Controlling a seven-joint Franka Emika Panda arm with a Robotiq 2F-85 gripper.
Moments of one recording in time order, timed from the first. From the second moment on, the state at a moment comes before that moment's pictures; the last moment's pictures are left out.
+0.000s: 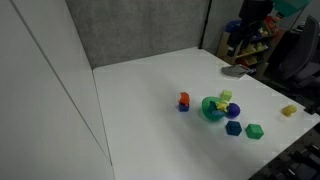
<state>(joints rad) 0.07 0.00 0.08 -2.03 -0.08 2.04 0.04</state>
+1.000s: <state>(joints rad) 0.11 0.39 0.08 -1.87 -0.08 2.33 0.02</state>
